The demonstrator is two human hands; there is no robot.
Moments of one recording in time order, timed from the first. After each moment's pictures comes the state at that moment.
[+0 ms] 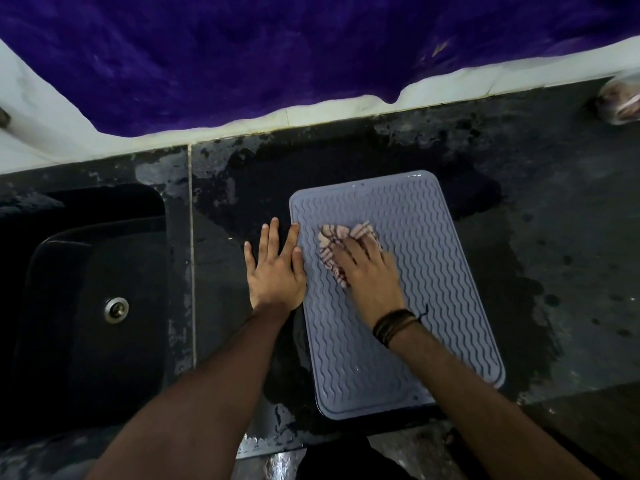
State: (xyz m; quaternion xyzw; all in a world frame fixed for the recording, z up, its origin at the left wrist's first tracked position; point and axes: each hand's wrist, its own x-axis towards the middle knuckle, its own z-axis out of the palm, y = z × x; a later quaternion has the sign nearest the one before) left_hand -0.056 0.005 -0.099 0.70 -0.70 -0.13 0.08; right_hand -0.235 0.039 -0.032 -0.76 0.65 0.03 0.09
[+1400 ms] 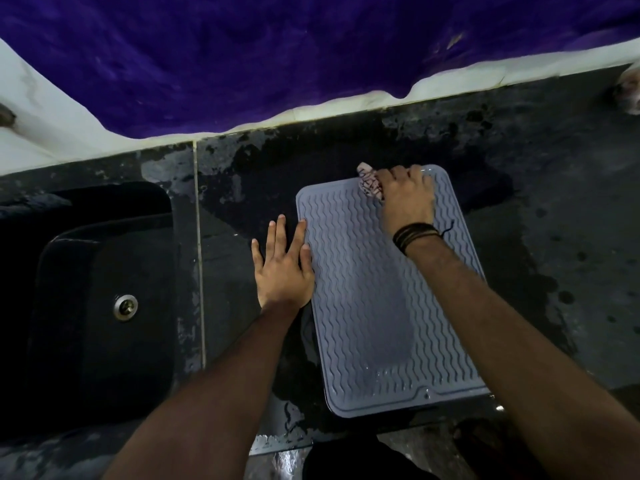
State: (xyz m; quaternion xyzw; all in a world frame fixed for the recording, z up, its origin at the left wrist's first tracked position) left_hand -0.054 0.006 -0.104 0.70 -0.70 -0.13 0.09; right_hand -0.280 -0.076 -0.016 -0.68 0.73 0.06 0.02
